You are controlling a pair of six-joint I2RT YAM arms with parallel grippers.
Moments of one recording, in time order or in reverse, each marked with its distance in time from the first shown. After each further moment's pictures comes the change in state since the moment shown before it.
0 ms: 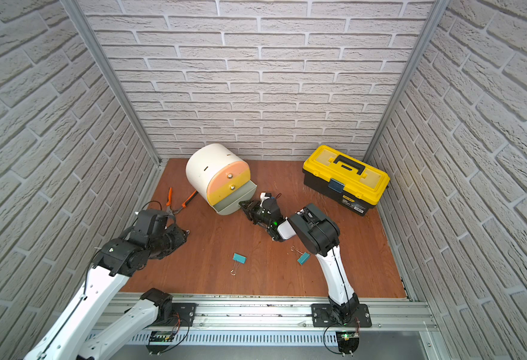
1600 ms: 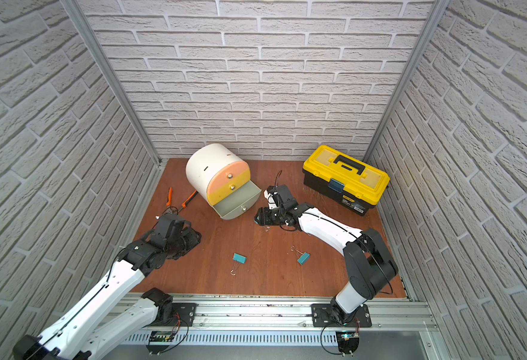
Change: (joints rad) left arm -0.087 0.050 -0.234 0.290 -0.003 -0.080; right arm -0.030 -0.583 0.103 -1.381 0.064 -1.071
